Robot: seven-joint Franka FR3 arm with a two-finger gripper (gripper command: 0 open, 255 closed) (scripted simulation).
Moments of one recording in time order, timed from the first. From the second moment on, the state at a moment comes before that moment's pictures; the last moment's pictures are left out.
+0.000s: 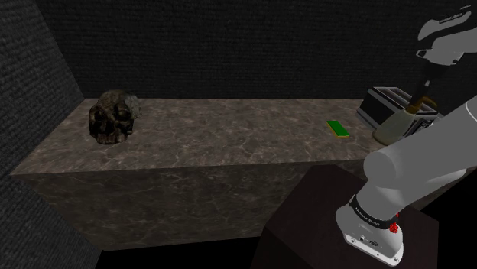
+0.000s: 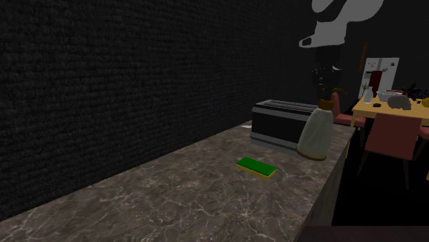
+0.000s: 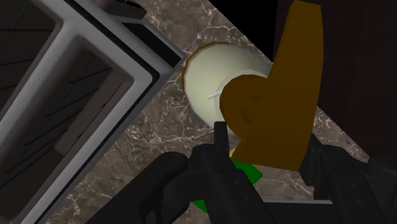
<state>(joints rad) -0.68 -0.25 -0.73 -2.11 -0.20 1.88 -1.35</state>
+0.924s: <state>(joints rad) -0.68 -0.20 -0.76 -2.21 -0.19 2.02 -1.36</state>
